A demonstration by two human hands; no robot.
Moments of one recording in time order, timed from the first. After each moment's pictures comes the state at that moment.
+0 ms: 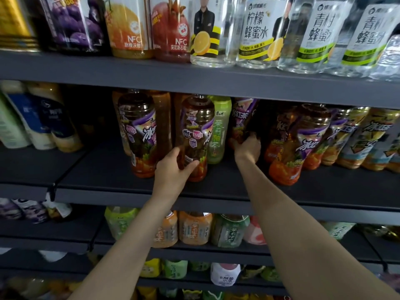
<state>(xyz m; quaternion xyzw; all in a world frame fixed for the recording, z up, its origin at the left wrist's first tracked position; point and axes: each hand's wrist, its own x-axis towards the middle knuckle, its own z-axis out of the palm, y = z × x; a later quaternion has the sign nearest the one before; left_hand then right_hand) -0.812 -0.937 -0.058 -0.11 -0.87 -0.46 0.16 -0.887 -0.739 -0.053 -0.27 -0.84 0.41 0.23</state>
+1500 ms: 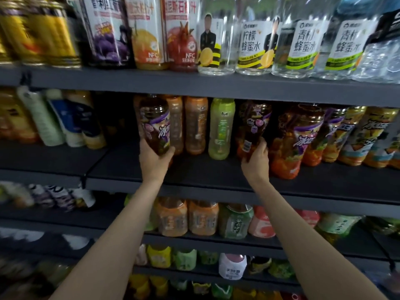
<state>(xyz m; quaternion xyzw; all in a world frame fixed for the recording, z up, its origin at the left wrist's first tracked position) -0.815 -0.982 -0.051 0.06 -0.79 -0.55 0.27 -0.798 -0.749 -0.059 -0.13 -0.88 0.40 0.23</state>
